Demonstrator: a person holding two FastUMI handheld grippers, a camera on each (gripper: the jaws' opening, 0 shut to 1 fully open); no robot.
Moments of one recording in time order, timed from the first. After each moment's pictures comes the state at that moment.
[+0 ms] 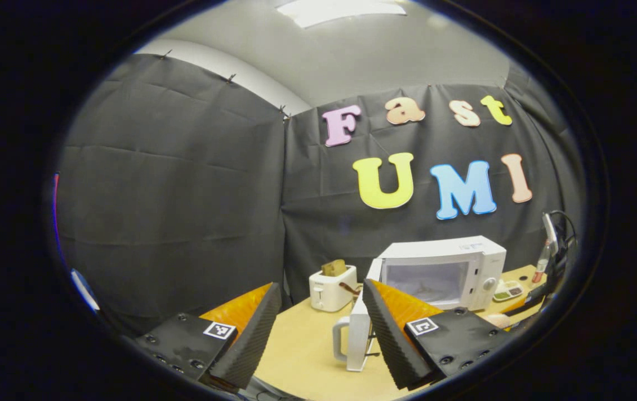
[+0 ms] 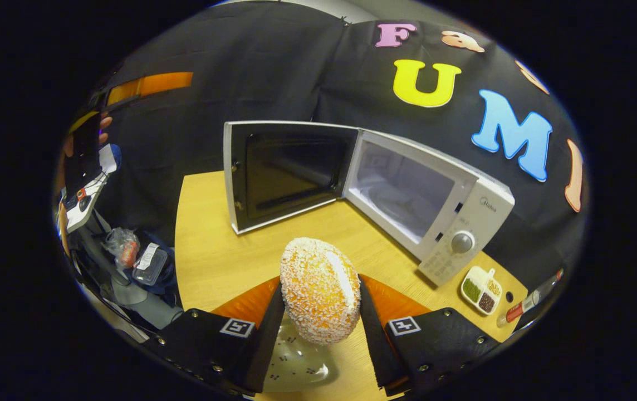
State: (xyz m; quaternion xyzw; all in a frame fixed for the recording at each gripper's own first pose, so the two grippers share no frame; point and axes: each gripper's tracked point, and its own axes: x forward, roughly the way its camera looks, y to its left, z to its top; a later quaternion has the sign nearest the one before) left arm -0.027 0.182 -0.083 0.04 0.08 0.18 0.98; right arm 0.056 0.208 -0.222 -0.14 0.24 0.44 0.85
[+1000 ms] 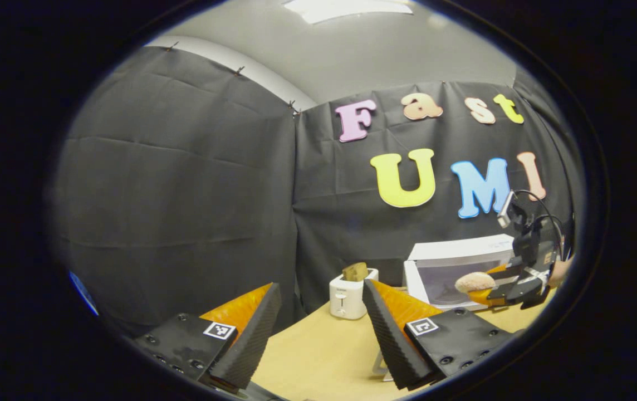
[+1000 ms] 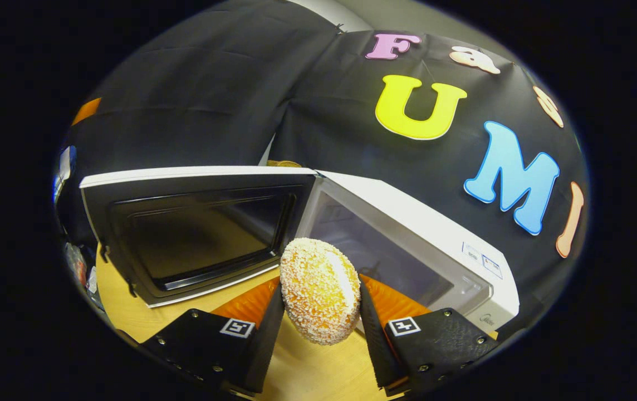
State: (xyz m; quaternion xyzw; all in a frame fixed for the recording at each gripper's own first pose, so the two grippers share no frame) left arm 0.012 0.280 -0.106 0.04 0.08 0.19 0.98; right arm 0.243 0.312 -0.211 -0.18 0.18 0.36 0.90
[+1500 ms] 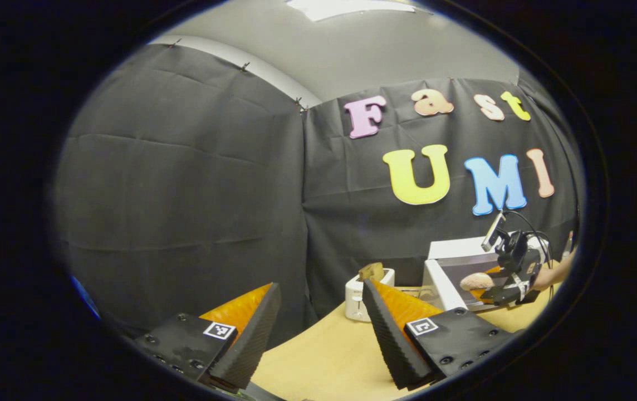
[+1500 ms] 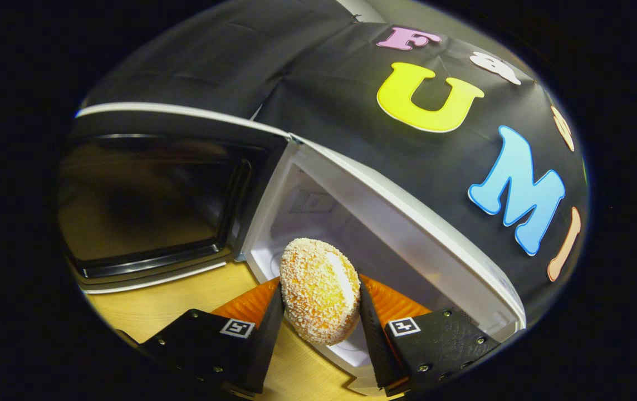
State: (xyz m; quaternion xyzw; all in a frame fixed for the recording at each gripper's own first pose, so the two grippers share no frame) left arm 0.026 0.338 -0.116 0.04 0.09 0.21 0.97; right arm 0.333 0.334 -0.280 -0.26 0.17 0.31 0.90
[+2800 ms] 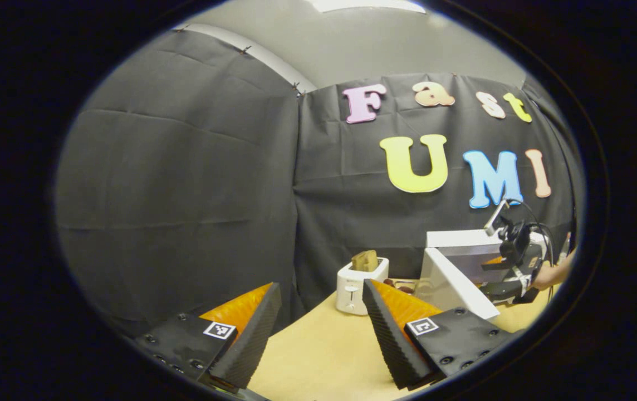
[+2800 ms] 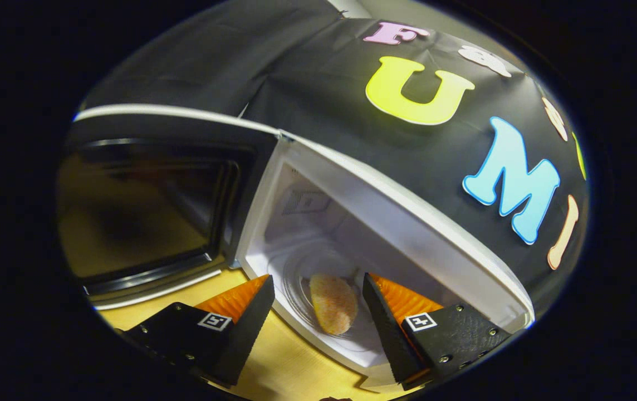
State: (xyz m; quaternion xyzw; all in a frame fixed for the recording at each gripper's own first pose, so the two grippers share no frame) left arm 0.057 0.333 -0.169 0.01 0.11 0.17 0.98; right arm 0.308 0.339 -0.241 -0.20 0.16 0.29 0.92
